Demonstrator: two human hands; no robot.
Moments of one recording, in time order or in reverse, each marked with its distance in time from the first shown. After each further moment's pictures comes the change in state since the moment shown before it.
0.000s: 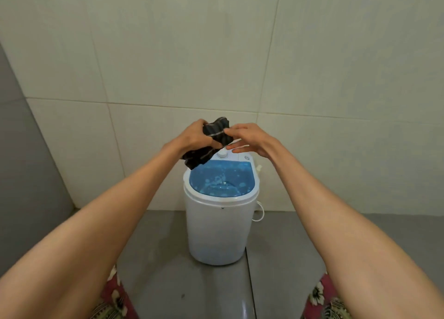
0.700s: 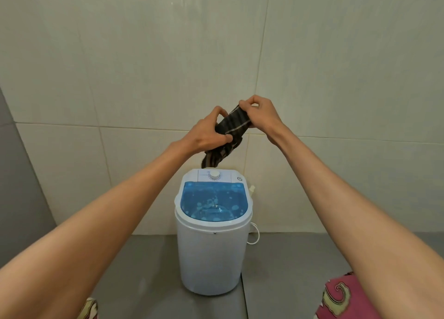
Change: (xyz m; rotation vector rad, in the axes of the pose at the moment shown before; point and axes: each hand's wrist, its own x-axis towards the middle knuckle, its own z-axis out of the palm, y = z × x) left_hand 0.000 0.079 -0.012 0.010 0.046 0.337; right_hand -0.004 -0.076 -0.051 -0.174 0.438 -0.355
